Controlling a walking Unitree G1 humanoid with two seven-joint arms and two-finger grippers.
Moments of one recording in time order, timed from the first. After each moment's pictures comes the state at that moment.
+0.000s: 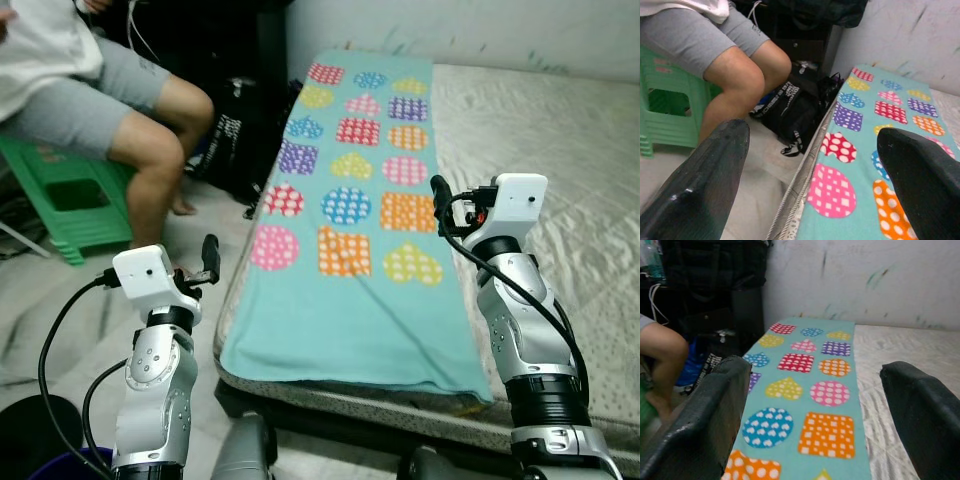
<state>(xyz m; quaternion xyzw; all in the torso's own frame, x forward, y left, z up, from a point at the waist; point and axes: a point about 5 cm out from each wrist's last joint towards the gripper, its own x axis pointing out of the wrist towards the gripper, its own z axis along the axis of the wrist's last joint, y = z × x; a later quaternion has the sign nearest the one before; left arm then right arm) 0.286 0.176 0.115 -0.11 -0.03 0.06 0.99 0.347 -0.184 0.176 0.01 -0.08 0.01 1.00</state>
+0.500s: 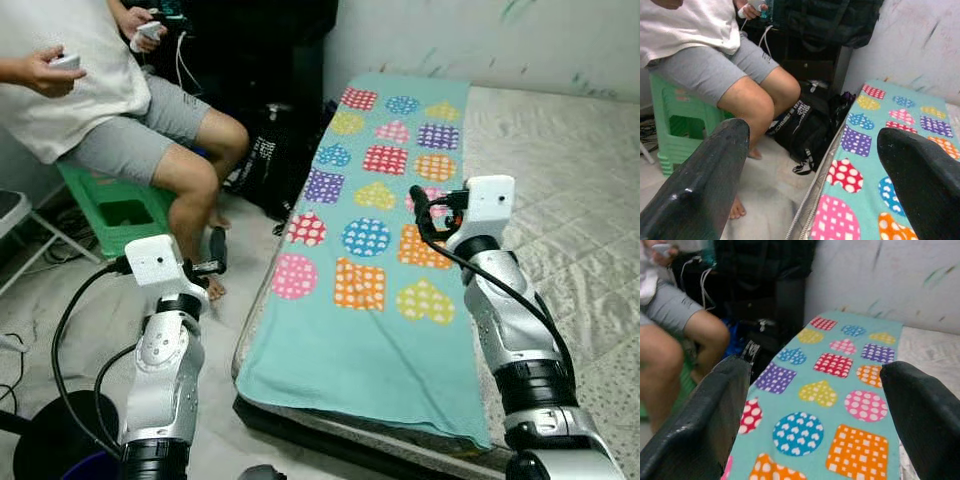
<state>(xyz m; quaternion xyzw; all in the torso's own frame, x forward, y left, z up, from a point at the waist) 0.301 0.178 0.118 -0.09 -0.04 0.05 0.99 0.361 -0.165 0.162 -0.03 -0.04 0.06 1.00</state>
